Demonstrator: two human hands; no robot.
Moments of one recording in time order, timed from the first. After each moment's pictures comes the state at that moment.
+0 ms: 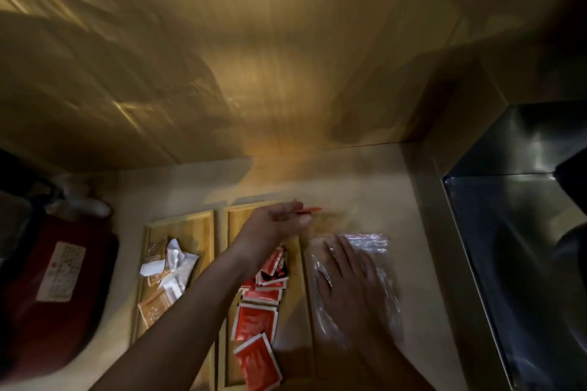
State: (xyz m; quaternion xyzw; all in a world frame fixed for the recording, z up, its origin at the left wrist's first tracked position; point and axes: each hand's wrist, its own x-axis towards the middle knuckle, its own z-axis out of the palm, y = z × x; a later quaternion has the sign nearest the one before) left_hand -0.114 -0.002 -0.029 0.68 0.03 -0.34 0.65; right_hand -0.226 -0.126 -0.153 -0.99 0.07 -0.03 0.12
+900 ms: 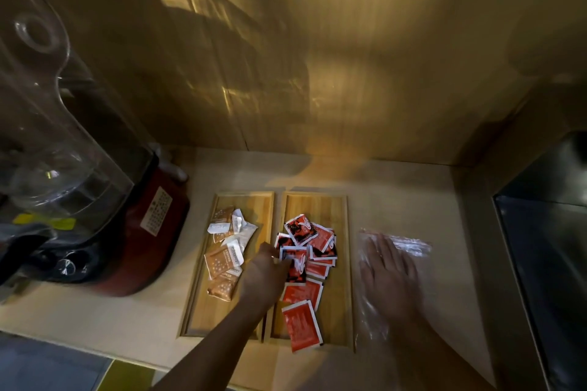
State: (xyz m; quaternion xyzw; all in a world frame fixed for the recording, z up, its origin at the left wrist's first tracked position) left_hand -0.206 0.095 -0.056 0.90 0.15 -0.17 0.37; right_hand -0.227 -0.122 -0.136 -0.98 0.10 0.10 0.12
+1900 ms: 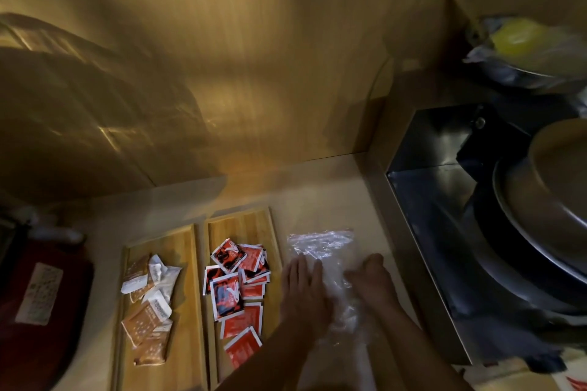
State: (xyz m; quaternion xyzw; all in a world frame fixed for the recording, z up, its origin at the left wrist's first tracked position) left_hand -0.232 -0.040 -0.115 0.94 -0.29 -0.17 0.04; right_hand -0.257 -0.170 -0.087 -0.76 0.46 0.12 0.44
